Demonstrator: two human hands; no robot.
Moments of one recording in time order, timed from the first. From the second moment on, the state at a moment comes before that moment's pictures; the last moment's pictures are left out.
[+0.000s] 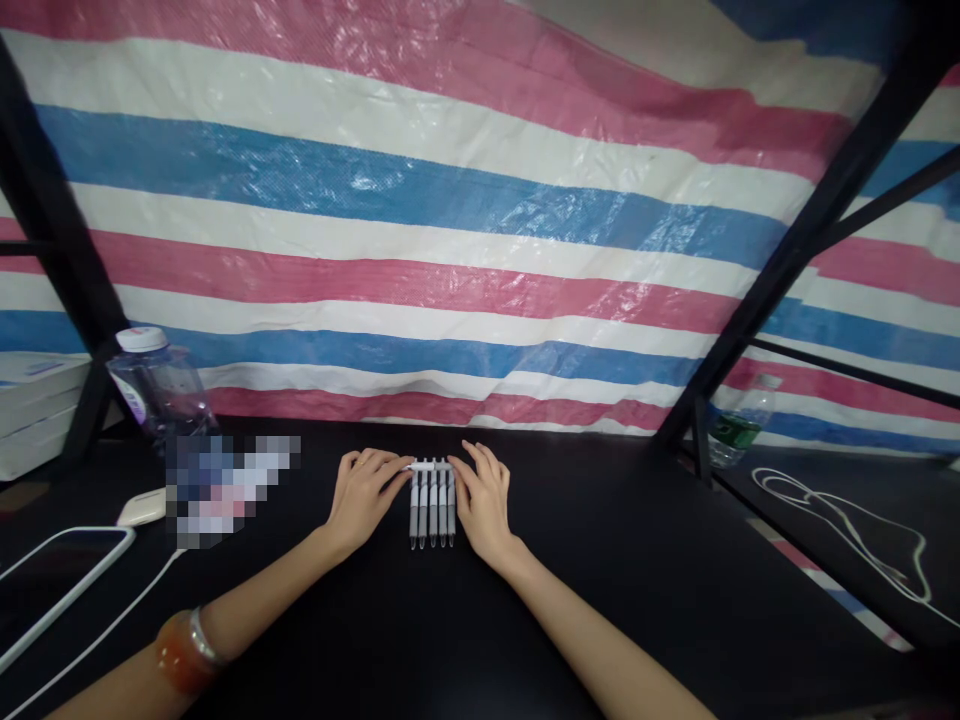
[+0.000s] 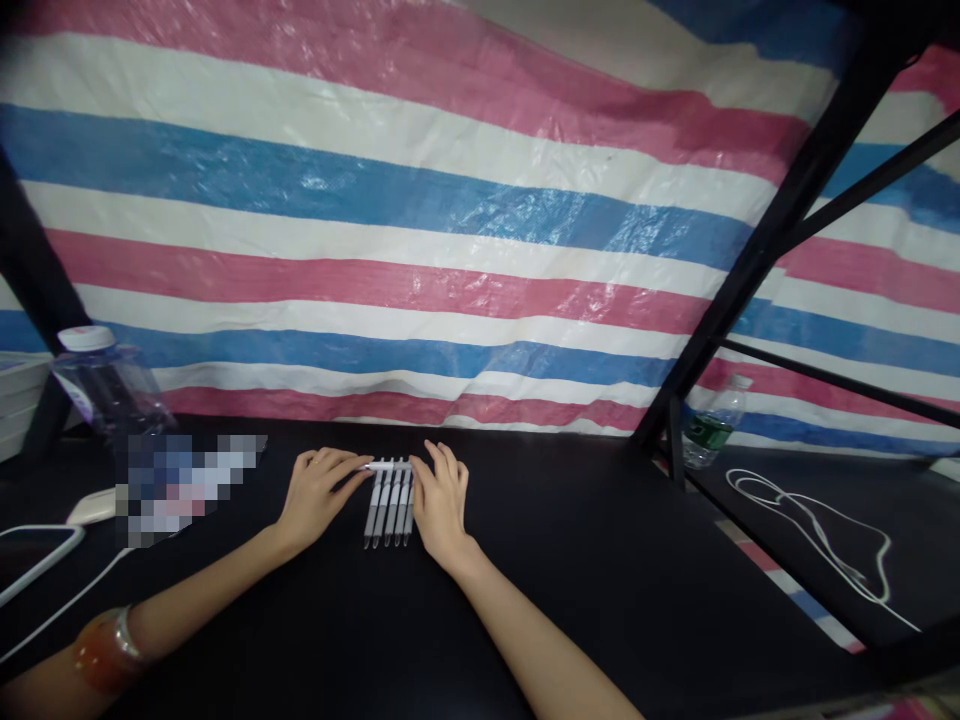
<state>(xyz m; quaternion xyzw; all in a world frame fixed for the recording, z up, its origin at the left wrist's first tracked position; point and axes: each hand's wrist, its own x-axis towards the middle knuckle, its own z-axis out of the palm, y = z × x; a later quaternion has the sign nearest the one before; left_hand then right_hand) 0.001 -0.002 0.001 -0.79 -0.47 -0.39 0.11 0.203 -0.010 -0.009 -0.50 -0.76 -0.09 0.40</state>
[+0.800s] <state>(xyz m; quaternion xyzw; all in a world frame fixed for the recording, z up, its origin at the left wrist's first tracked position) 0.001 0.000 0.000 -0.80 -0.45 -0.38 0.07 0.201 -0.014 -0.002 -0.48 -0.77 -0.05 0.41</state>
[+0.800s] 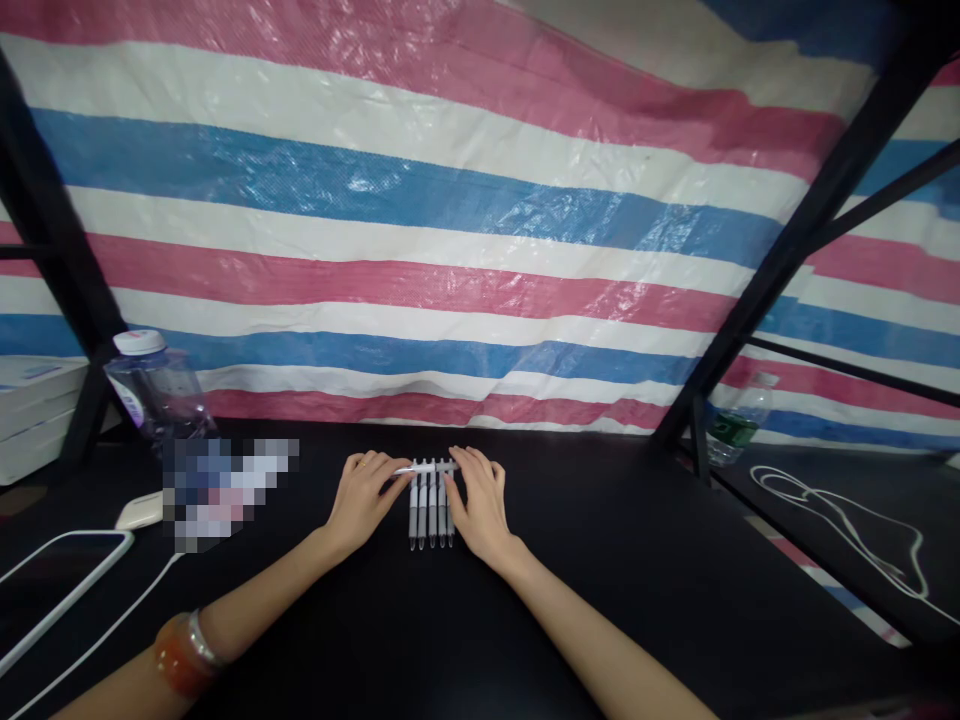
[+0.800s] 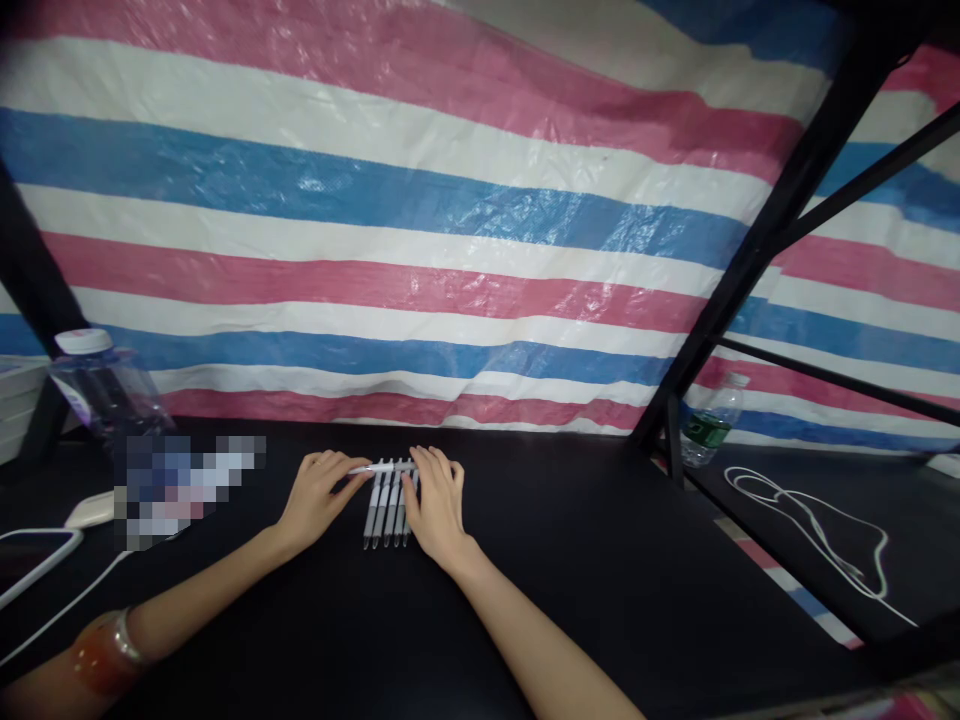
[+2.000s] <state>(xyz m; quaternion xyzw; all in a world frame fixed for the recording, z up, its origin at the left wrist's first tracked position) 0.002 -0.001 0.001 -0.82 -0.41 -0.40 0.08 0.202 -0.015 0.000 -0.47 -0.79 -0.05 0.39</state>
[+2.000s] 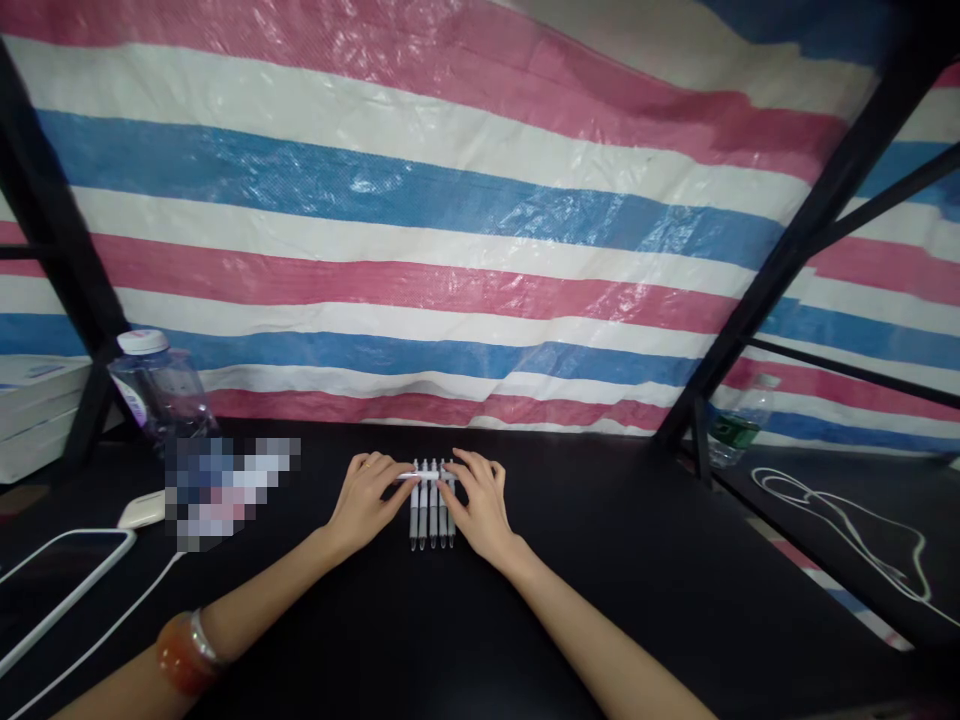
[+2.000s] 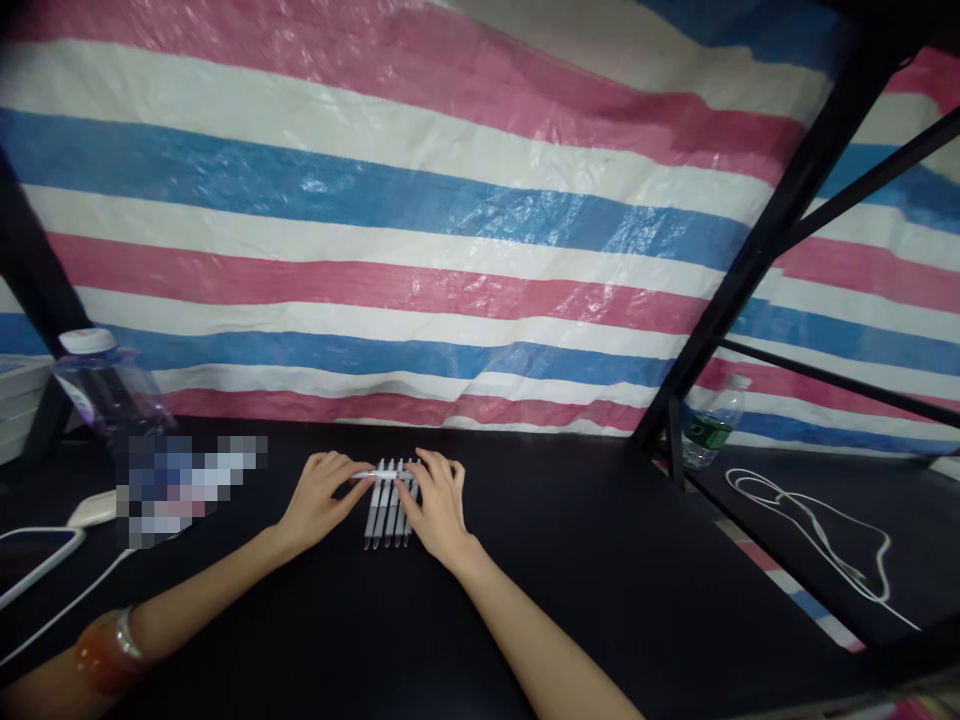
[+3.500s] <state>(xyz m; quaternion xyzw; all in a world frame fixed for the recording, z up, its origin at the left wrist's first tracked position) 0.004 0.001 -0.003 -0.85 -0.36 -0.38 0.03 0.206 -0.008 -0.007 -0.48 -0.75 0.05 0.45</state>
